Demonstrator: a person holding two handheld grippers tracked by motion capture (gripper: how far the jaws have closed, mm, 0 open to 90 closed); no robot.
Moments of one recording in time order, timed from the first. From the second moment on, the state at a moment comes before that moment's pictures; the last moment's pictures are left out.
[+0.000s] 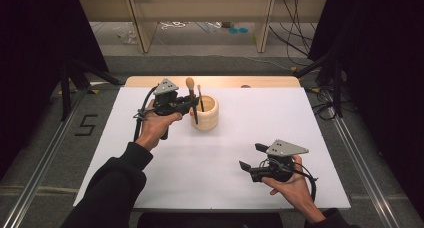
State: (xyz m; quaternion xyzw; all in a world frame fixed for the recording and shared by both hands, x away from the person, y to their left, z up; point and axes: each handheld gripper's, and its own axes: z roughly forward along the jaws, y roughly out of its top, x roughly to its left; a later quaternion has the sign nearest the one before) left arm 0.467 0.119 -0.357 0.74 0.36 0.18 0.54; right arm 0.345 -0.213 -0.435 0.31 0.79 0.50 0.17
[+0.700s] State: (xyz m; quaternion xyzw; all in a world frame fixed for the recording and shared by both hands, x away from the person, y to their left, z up) left arm 0.489 0.116 -0.338 0.73 0.37 0.21 0.54; right arm 0.342 -0.212 -0.437 0.31 0.80 0.49 0.16
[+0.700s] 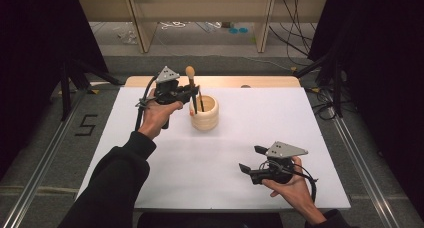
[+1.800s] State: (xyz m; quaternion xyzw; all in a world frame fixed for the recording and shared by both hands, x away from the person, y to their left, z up) left arm 0.522 0.096 -0.360 0.73 0.38 0.22 0.53; right arm 0.342 -0.211 -0.438 0.31 0.80 0.49 0.16
